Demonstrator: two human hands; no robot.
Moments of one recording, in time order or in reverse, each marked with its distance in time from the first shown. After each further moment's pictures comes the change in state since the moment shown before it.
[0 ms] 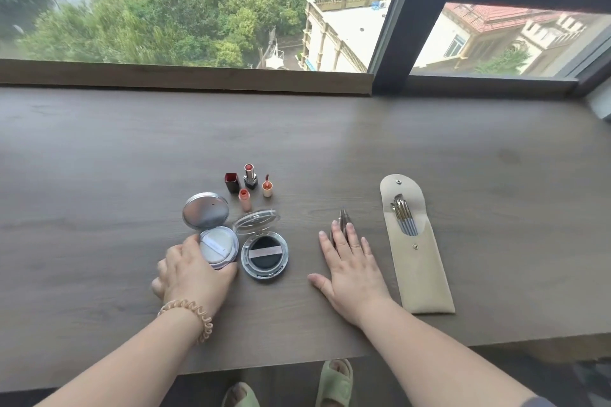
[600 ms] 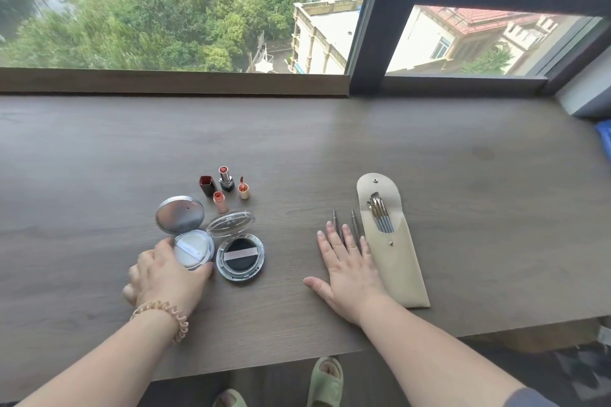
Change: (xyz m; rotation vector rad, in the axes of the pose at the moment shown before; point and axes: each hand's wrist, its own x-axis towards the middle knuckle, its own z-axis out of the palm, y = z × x) left_hand 0.000 0.006 0.003 -0.002 0.024 -0.040; right_hand -0.014 0.035 -0.007 -0.005 -0.044 0.022
